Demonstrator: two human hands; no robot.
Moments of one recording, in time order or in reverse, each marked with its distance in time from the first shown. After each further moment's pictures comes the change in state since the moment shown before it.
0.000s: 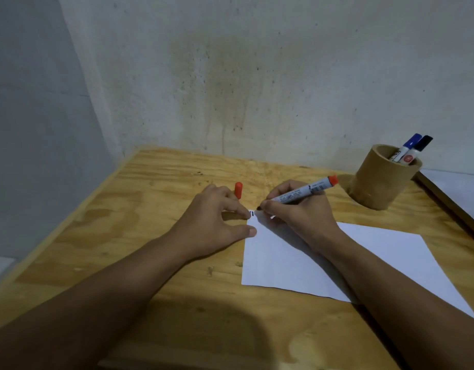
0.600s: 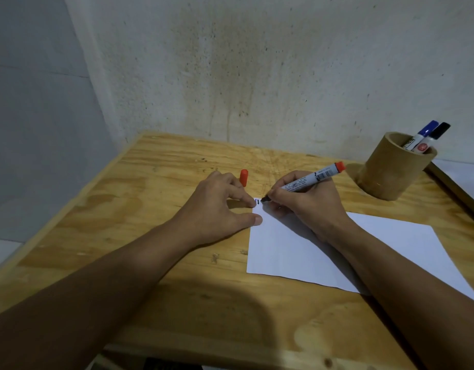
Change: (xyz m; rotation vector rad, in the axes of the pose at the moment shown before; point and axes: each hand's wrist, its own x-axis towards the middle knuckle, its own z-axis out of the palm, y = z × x) left_hand 0.000 0.002 0.001 -0.002 -0.017 -0.045; right_hand 0.004 0.004 0.000 -0.001 -0.024 0.010
